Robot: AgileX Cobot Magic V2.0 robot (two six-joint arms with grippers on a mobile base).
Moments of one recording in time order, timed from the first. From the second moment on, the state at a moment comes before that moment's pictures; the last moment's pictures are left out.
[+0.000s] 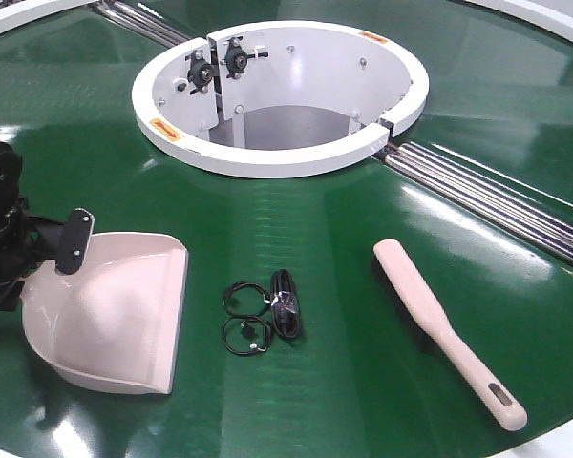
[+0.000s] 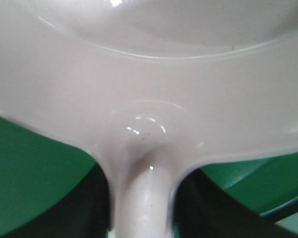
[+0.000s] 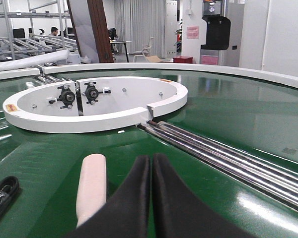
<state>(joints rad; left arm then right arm) -0.11 1.79 -1.25 0.33 1.05 1.25 0.08 -0.01 0.03 0.06 0.05 -0.07</state>
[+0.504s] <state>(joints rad) -0.11 1.73 -1.25 0.32 1.14 1.25 0.08 -0.01 0.03 0.06 0.05 -0.07</state>
